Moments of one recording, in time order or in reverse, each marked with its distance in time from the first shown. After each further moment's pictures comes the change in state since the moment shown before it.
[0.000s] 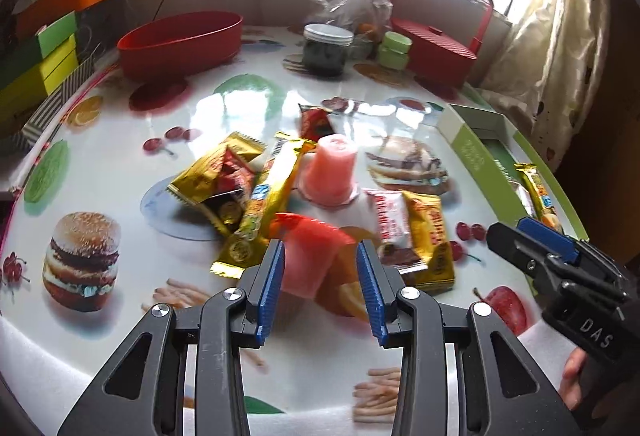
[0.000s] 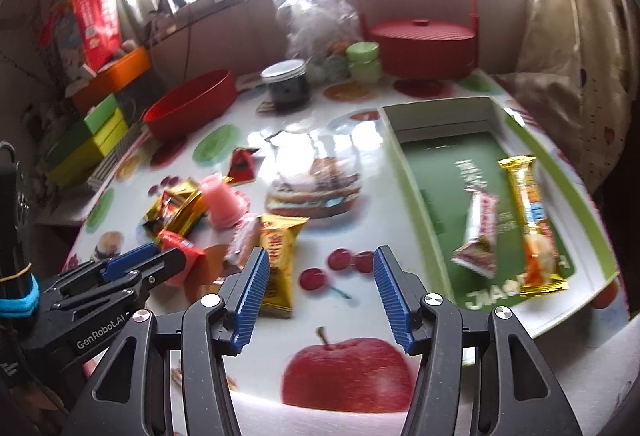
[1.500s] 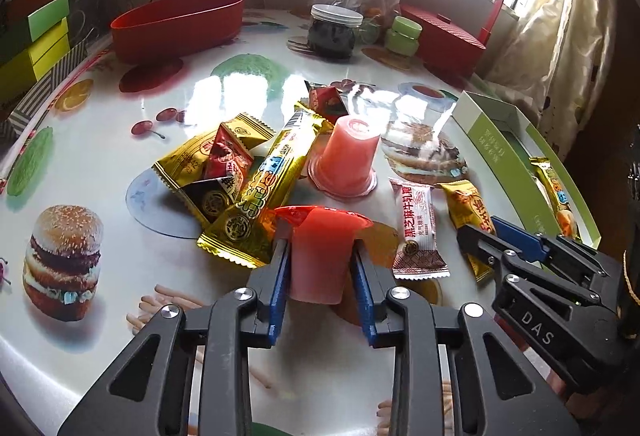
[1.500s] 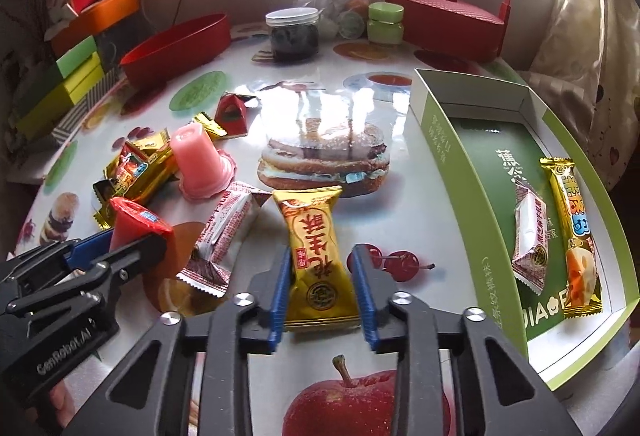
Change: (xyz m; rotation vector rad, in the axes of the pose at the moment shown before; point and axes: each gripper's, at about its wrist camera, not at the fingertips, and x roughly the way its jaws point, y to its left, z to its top) left arm 0.025 0.007 -0.002 -0.003 0.034 -0.017; right arm 0.051 0.017 -0.002 -0.085 0.103 -0.100
